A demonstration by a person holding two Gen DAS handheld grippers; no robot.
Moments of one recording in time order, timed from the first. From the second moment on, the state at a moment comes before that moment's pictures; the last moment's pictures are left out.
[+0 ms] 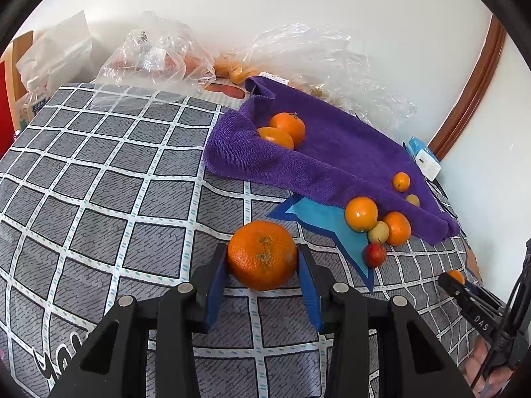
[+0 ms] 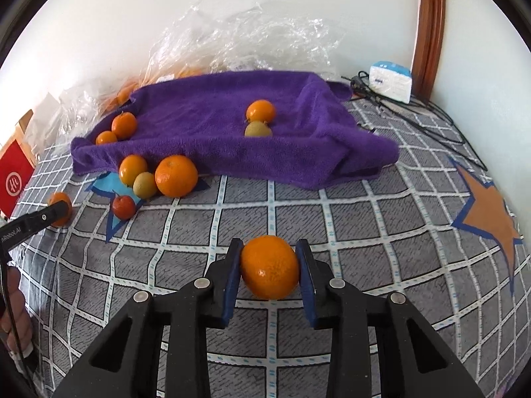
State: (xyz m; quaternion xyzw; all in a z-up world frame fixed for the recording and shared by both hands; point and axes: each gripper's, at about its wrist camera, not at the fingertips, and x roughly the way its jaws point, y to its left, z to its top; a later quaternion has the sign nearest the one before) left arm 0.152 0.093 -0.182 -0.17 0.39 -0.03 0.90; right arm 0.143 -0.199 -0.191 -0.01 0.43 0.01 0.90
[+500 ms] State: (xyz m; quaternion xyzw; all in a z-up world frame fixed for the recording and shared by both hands) left arm 0.158 0.098 -0.135 -0.17 0.38 -0.02 0.91; right arm 0.168 -0.195 -0.147 -0.01 0.40 0.02 0.92
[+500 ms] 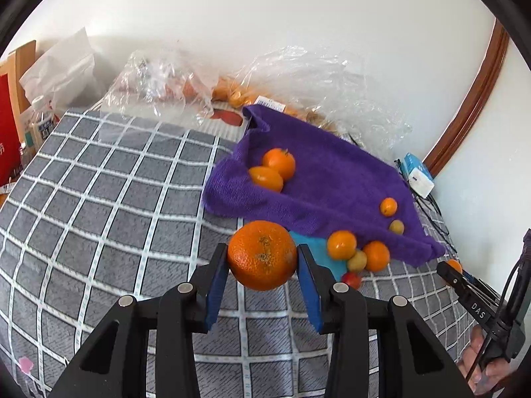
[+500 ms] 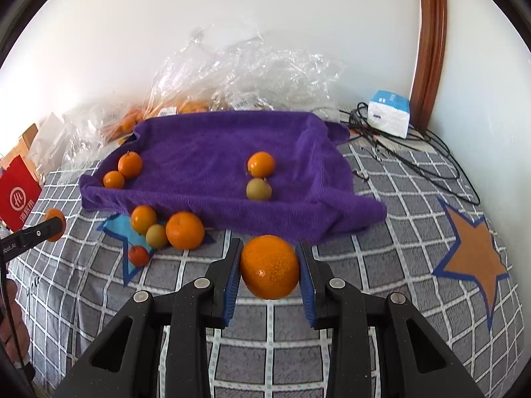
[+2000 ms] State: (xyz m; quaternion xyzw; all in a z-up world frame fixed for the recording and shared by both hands) left arm 0.295 0.022 -0.164 -0.08 0.46 -0.01 0.89; right arm 0.282 -0.209 -0.179 -0.04 0.41 0.03 0.91
